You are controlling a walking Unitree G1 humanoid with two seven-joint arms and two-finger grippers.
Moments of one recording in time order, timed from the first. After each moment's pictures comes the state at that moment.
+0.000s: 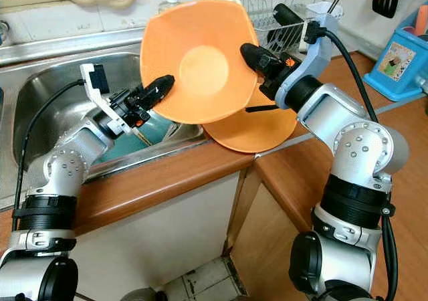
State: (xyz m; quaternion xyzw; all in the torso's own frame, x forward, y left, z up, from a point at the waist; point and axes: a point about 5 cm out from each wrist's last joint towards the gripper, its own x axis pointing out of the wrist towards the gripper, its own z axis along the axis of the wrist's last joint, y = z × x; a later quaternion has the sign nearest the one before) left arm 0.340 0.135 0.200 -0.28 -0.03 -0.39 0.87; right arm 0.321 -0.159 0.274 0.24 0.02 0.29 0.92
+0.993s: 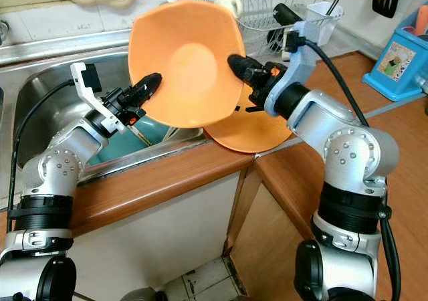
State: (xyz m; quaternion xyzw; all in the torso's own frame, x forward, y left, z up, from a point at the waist) left arm 0.344 0.144 0.198 -0.26 -0.04 -0.35 0.90; right arm 0.317 -0.145 0.266 0.19 0.04 0.31 0.93
